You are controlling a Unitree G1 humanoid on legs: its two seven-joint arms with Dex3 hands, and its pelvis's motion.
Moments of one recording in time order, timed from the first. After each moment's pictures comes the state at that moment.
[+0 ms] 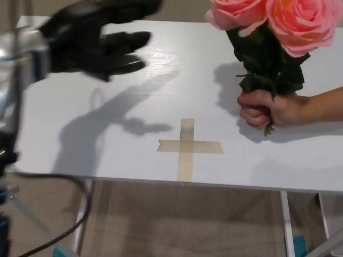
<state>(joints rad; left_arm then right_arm) -0.83 0.56 0.02 0.29 -0.24 0.43 -0.83 -0.28 -0.34 0.10 1.33 -0.23 -0.07 0.06</state>
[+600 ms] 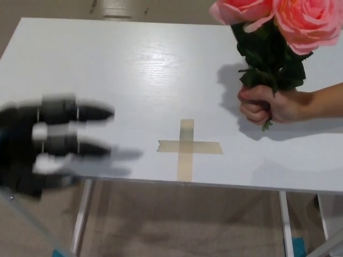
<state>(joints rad) -0.07 0.57 0.31 -0.28 -0.38 0.43 -0.90 -0.25 -0.34 0.11 1.33 -0.23 -0.07 0.06</state>
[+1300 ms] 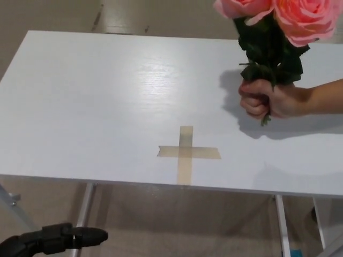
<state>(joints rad) 0.41 0.44 0.26 -0.31 -0.32 0.23 -0.82 -0.15 -0.35 0.14 1.33 -0.25 -0.08 0.06</state>
